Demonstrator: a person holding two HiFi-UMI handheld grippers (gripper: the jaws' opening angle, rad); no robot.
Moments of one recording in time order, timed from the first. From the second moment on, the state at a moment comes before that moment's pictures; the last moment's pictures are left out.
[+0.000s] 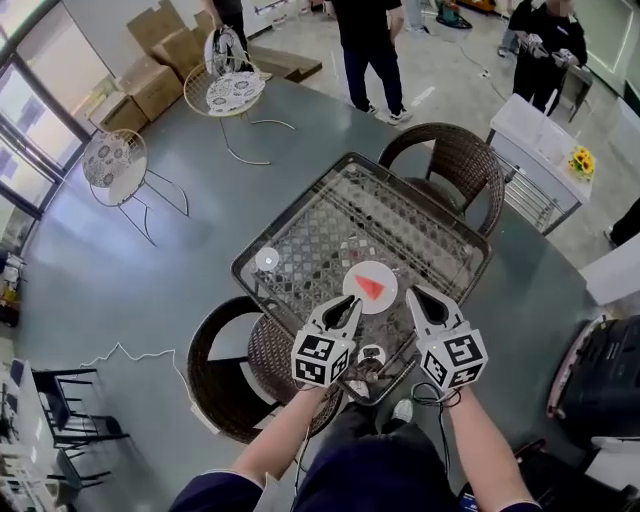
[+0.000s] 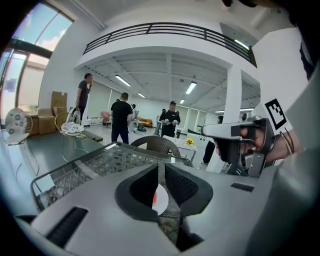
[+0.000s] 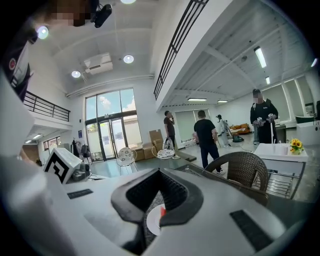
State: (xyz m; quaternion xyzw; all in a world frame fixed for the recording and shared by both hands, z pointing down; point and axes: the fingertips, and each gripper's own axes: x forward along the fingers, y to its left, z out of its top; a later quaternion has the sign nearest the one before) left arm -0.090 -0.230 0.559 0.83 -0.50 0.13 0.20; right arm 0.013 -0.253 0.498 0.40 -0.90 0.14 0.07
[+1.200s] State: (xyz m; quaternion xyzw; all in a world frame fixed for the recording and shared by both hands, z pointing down) left arm -0.080 -0.203 0.472 0.87 -0.46 0.05 0.17; right arm -0.023 -0.235 0.456 0.37 -0.92 0.11 0.03
